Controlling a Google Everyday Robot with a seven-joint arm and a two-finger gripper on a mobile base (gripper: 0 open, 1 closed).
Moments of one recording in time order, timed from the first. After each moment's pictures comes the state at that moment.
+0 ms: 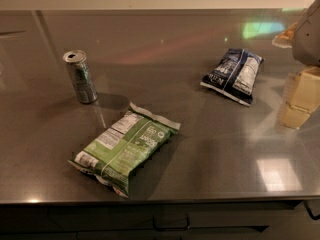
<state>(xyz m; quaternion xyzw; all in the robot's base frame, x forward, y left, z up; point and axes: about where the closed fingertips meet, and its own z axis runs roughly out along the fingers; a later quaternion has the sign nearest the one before) 0.438 -0.217 0.976 -0.60 0.78 -0.03 0.16</state>
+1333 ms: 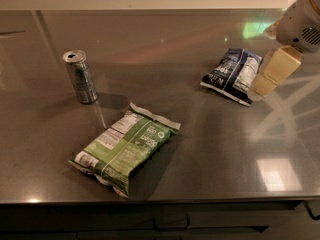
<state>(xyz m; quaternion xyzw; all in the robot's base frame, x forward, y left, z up) 0.521 -0.220 0.961 -0.53 0.81 0.04 0.24</state>
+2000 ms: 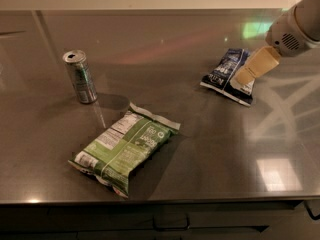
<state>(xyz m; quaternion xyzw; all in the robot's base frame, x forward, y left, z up) 0.579 -0.230 0.935 -0.43 0.85 0.04 0.30</state>
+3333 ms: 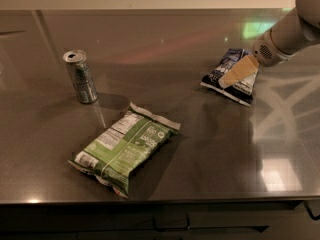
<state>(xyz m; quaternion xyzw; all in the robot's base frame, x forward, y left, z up) 0.640 -0.248 0.866 -0.31 0.91 0.05 0.27</state>
